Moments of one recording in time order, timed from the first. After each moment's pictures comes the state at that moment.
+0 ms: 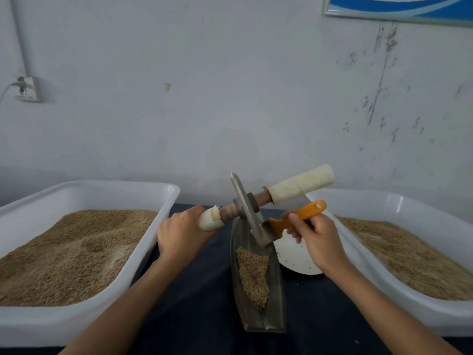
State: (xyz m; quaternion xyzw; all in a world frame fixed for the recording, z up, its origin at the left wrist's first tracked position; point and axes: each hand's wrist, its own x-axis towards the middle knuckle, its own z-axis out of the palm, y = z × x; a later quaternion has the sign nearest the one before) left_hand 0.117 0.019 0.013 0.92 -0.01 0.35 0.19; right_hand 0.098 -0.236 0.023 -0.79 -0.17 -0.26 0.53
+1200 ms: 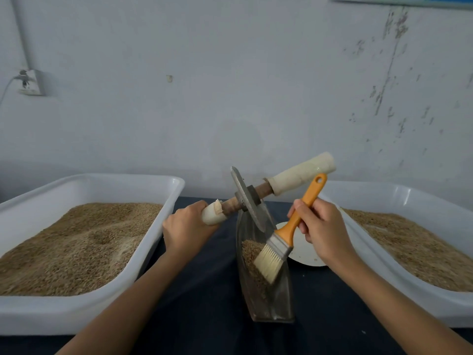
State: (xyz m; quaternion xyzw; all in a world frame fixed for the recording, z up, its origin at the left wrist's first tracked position) left_hand 0.122 0.022 0.002 0.92 -0.01 0.33 0.23; right_hand 0.081 -0.219 0.037 -0.78 -0.13 -0.24 0.56
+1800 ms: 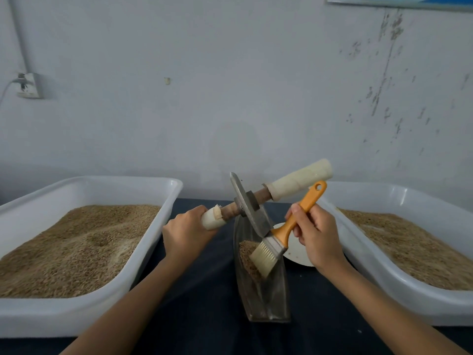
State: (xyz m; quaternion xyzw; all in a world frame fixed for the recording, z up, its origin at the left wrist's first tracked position) left_hand 0.121 0.019 -0.004 0.92 0.00 0.32 0.21; right_hand 0.091 -0.222 0.014 -0.75 -0.17 -0.29 0.57
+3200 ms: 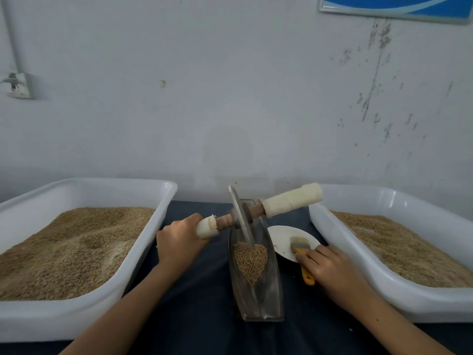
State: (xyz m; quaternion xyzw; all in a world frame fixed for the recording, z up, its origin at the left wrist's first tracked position) left_hand 0.122 0.021 -0.017 0.92 -0.03 0.34 0.18; right_hand 0.084 -0.296 -0.037 -0.89 -0.28 -0.33 -0.16
